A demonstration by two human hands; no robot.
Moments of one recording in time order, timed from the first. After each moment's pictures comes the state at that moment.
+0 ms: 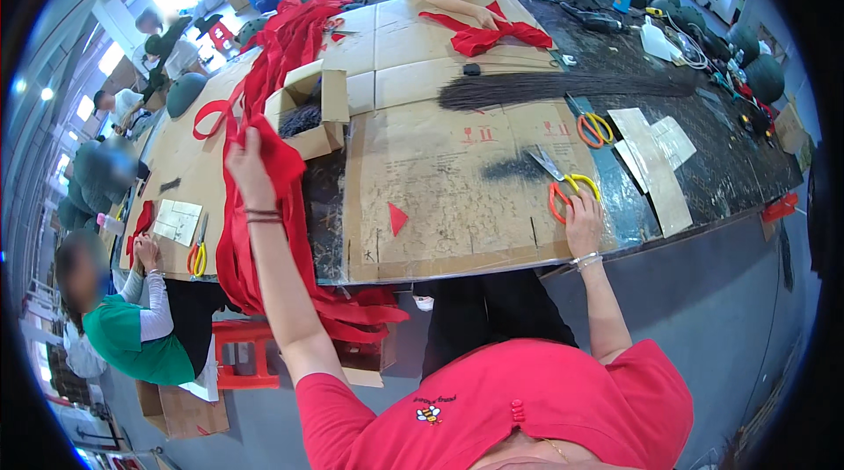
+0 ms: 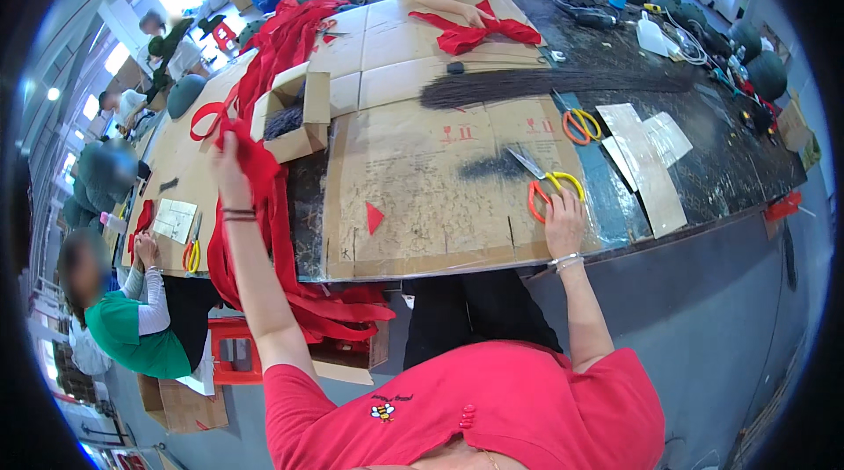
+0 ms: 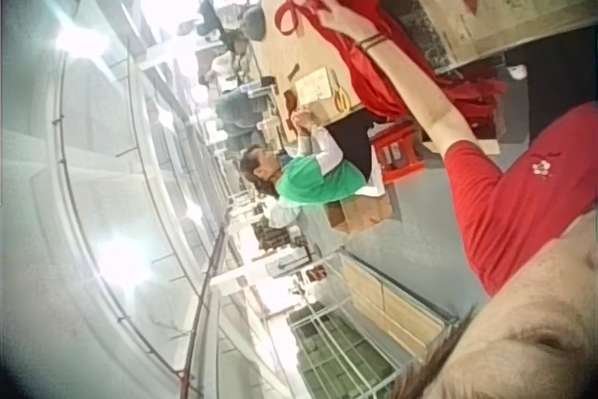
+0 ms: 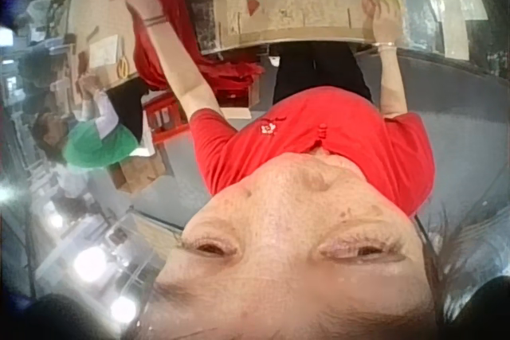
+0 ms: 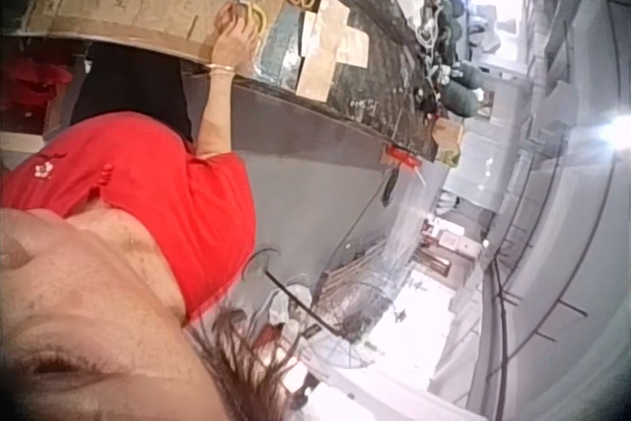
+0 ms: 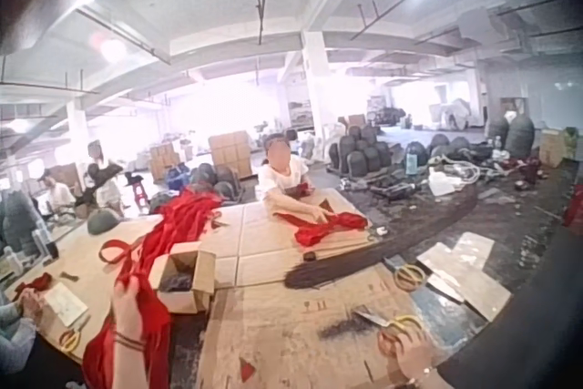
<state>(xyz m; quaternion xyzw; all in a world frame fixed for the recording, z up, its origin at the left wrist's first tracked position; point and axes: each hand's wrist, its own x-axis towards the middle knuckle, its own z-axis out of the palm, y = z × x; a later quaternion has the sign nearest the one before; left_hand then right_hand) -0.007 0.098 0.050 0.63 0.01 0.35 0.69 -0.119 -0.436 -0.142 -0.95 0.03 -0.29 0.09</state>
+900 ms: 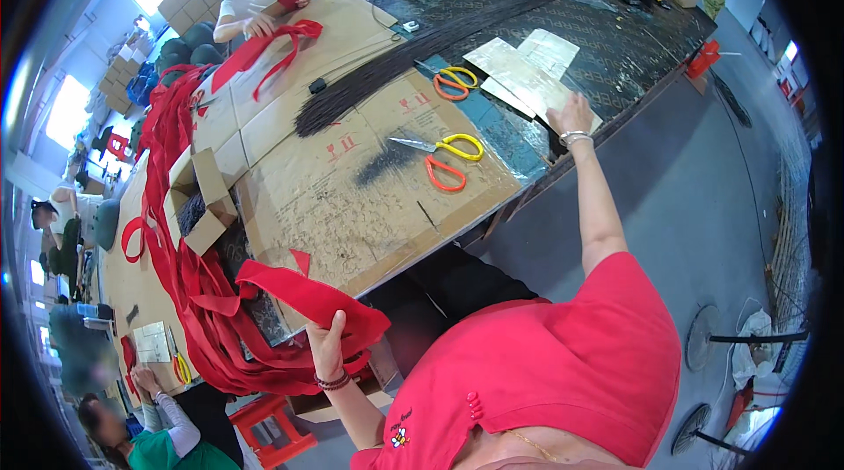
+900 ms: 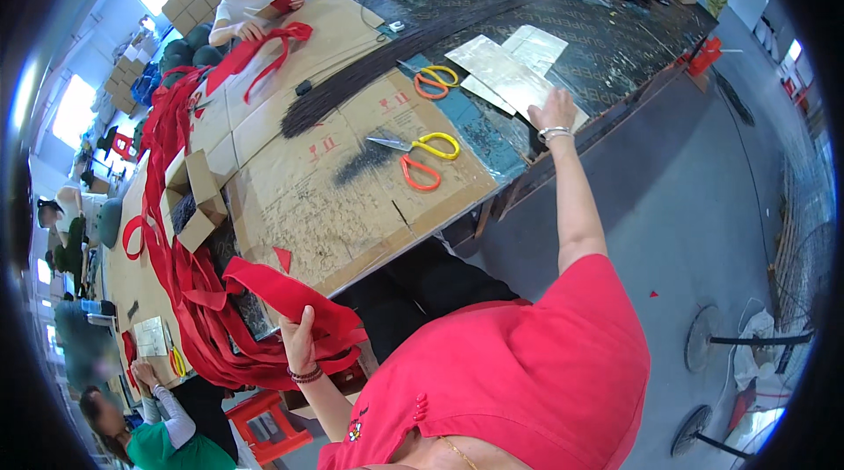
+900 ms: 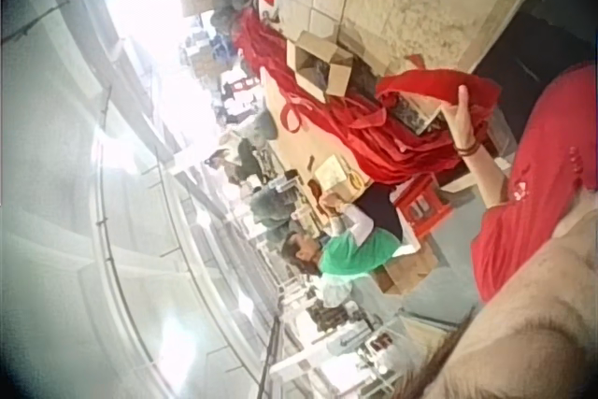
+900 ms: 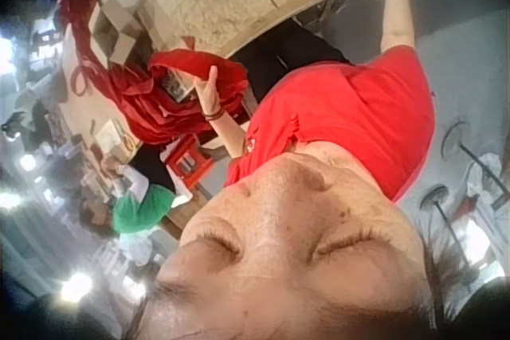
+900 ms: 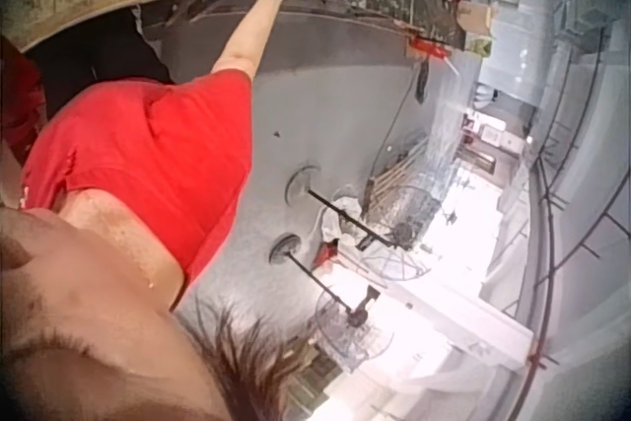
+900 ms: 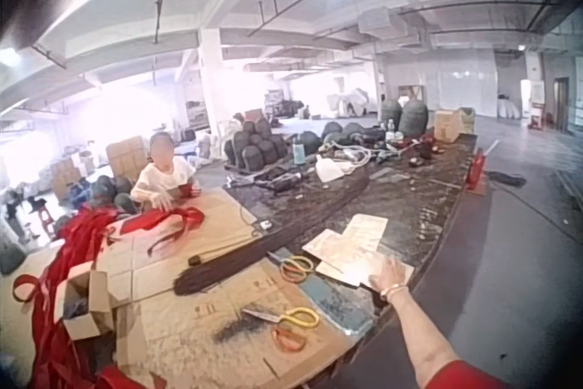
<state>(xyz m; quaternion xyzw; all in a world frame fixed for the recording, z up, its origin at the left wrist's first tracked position) -0.215 -0.070 -0.056 0.66 -0.03 -0.08 0.74 -0.110 -0.671 -0.116 -0.90 0.37 -0.24 0.01</state>
